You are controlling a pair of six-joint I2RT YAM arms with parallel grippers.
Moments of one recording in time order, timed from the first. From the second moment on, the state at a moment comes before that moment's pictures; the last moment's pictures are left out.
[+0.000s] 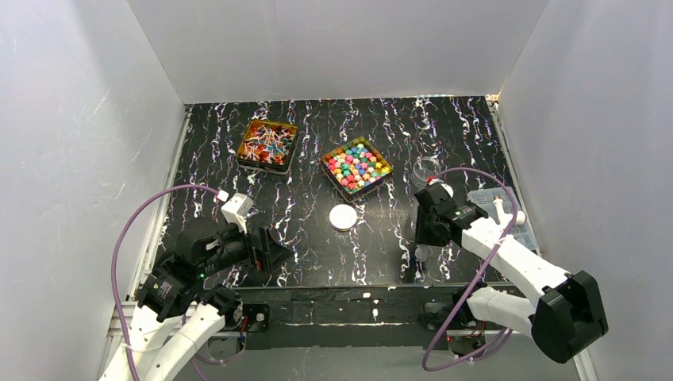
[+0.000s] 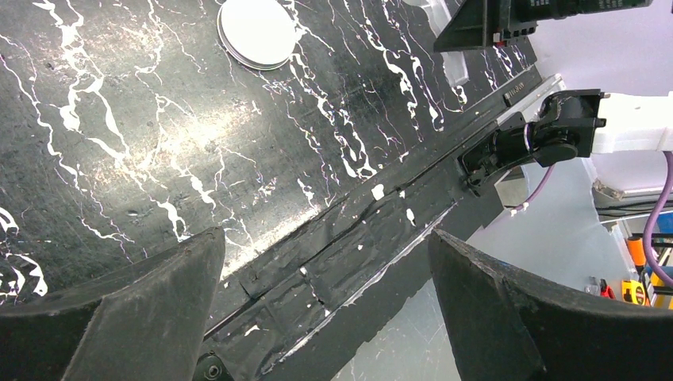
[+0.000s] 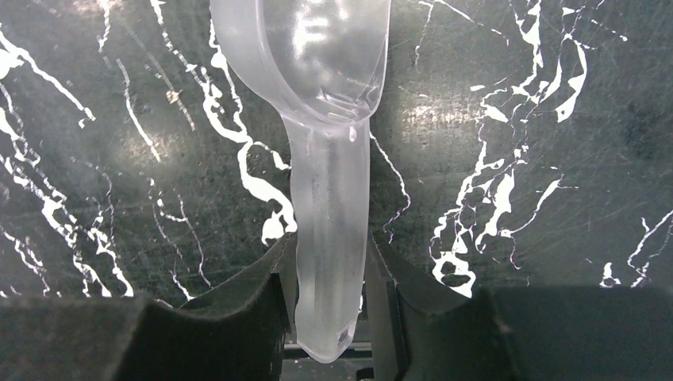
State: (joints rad) left arm -0.53 0.39 0.77 -0.87 0.31 -0.43; right arm 0.57 1.08 0.71 -0.80 0.19 0.60
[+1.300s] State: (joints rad) left arm -0.53 0.39 0.77 -0.87 0.31 -0.43; right arm 0.38 1.13 0.85 -0.77 0.17 0.55
